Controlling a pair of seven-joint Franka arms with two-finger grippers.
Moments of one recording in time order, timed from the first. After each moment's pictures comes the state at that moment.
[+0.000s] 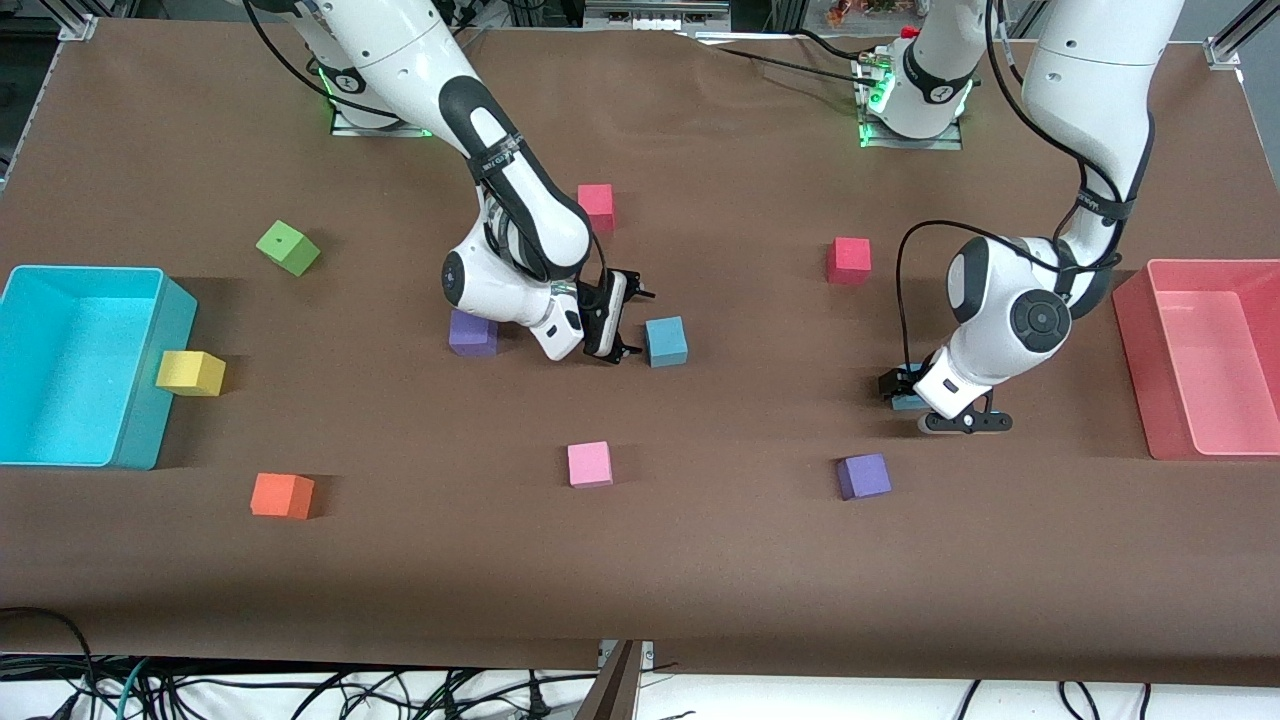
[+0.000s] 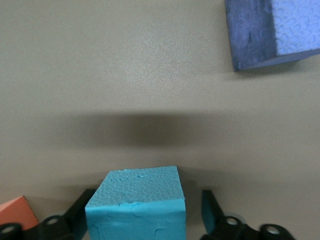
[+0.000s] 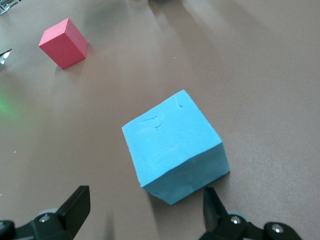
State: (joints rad) left arm -0.18 0.51 0.06 -2.03 -0.12 2.52 -0.05; right arm 0.67 0.71 0.04 -1.80 1.37 2.50 -1.67
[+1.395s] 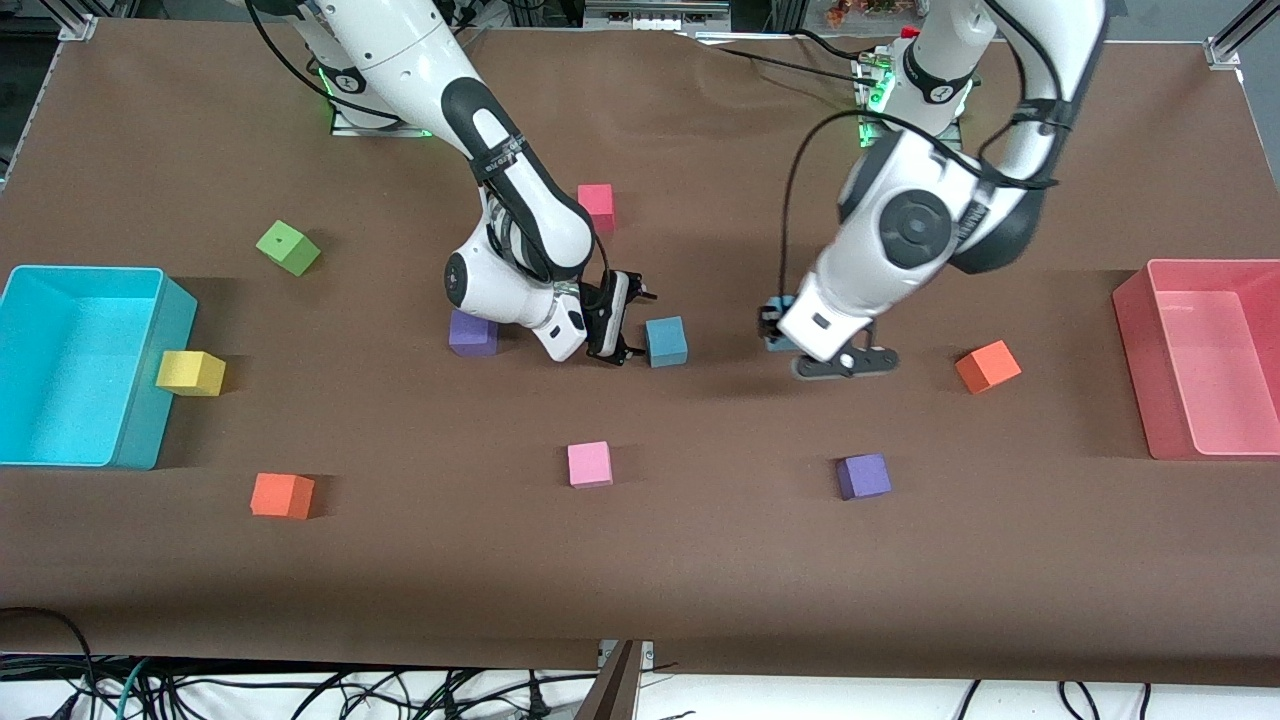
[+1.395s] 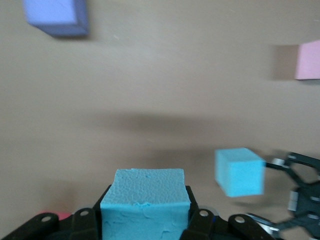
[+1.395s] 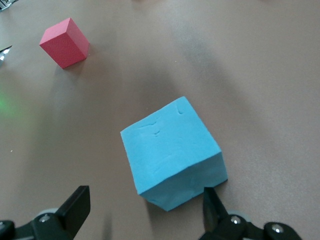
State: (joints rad) left arm -0.38 0.35 -0.14 -1.76 -0.12 2.07 -0.61; right arm 0.67 0.71 0.04 -1.79 1.37 2.51 -1.70
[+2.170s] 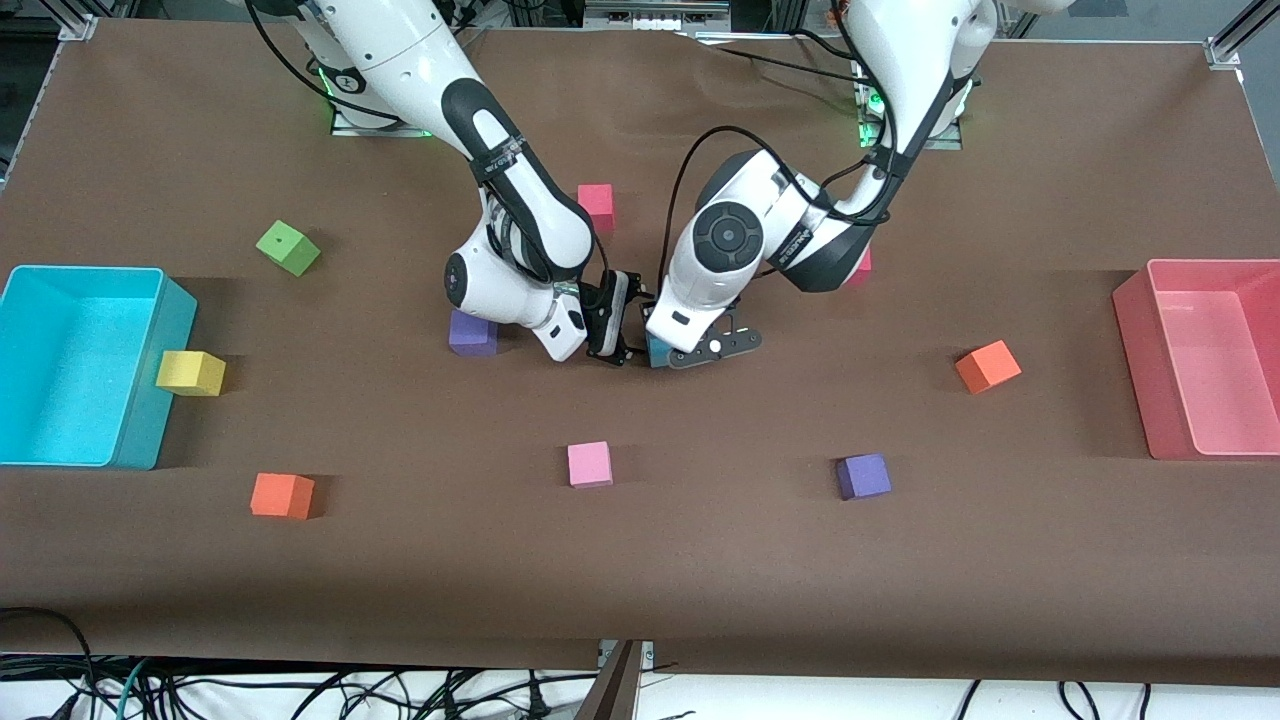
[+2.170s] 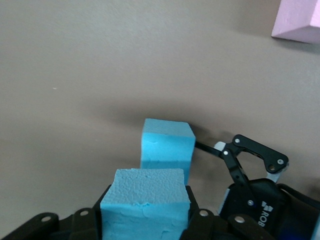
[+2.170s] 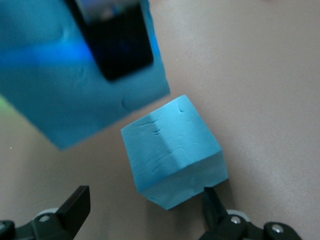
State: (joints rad) left arm -0.57 0.61 -0.15 -1.54 -0.12 2.08 -0.93; right arm 0.67 0.72 0.04 -1.79 1.37 2.51 -1.71
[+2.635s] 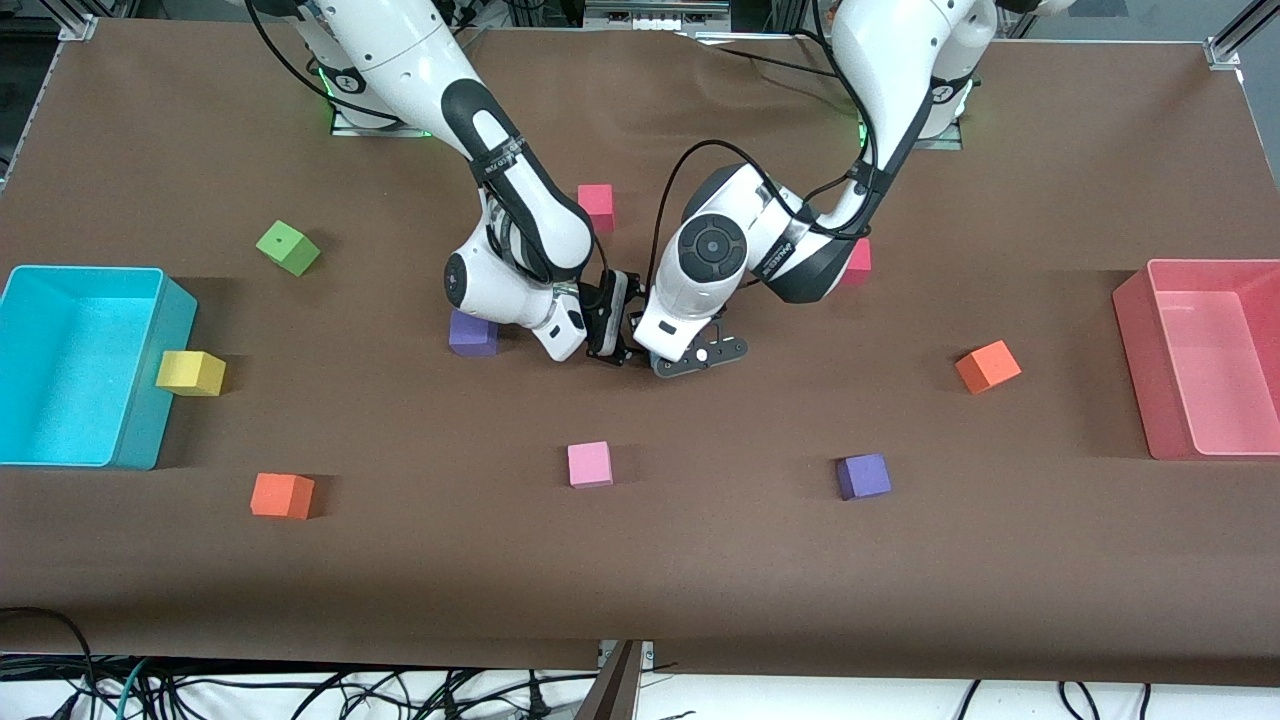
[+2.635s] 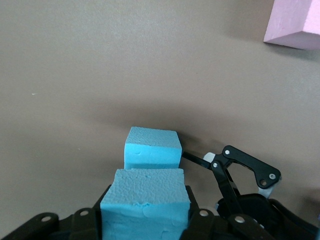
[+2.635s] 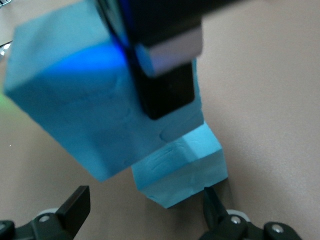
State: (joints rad) left arm -0.58 0.67 -0.14 -1.50 -0.12 2.11 -0.94; right arm 0.67 0.72 0.04 -1.79 1.37 2.51 -1.73
